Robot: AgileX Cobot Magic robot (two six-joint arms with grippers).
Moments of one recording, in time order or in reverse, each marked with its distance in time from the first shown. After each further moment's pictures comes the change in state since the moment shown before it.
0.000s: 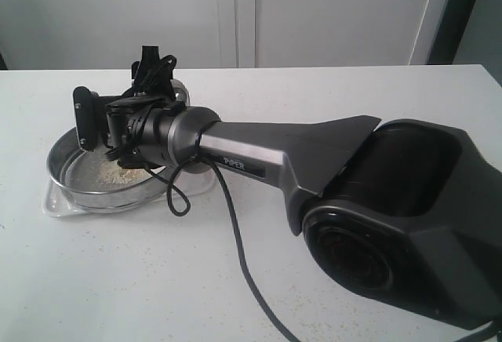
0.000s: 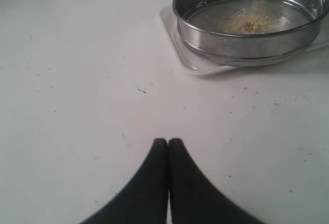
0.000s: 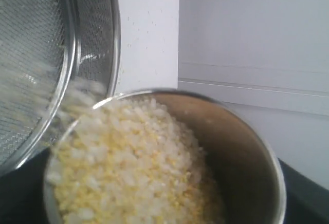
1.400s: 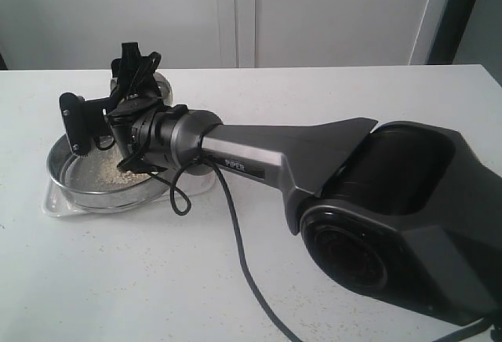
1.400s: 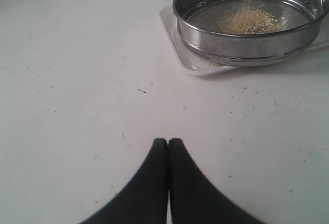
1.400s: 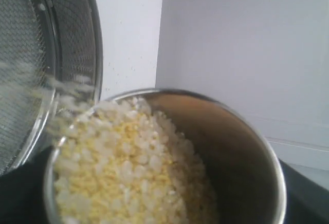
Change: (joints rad) left arm 0.000 0.000 0.000 0.000 0.000 0.000; right arm -0.008 0.016 0.000 -0.197 -0.139 0.065
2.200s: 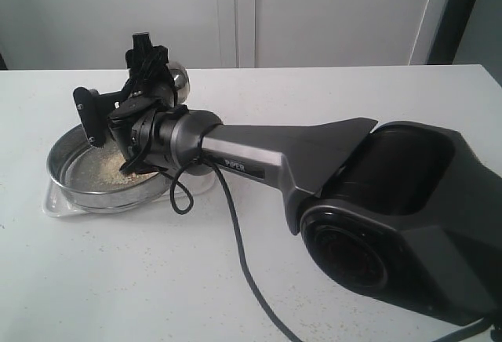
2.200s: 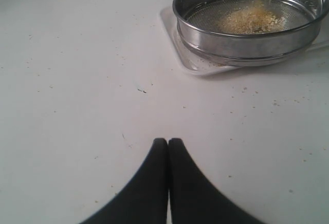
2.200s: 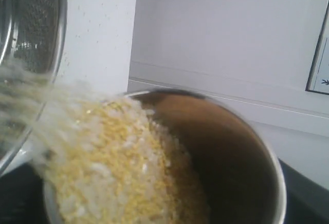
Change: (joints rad) left arm 0.000 0.000 0.000 0.000 0.000 0.000; right arm 0.000 0.000 0.000 -0.064 0.157 0.000
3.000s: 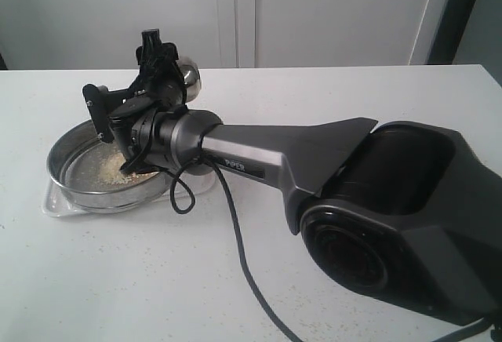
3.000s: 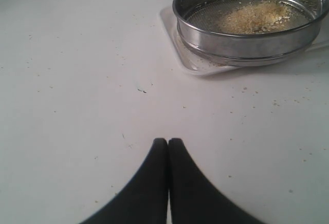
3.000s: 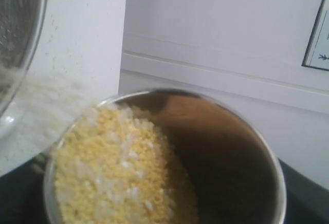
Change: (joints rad) left arm 0.000 0.000 0.000 0.000 0.000 0.000; right arm 0.000 0.000 0.000 -0.002 0.082 -0.013
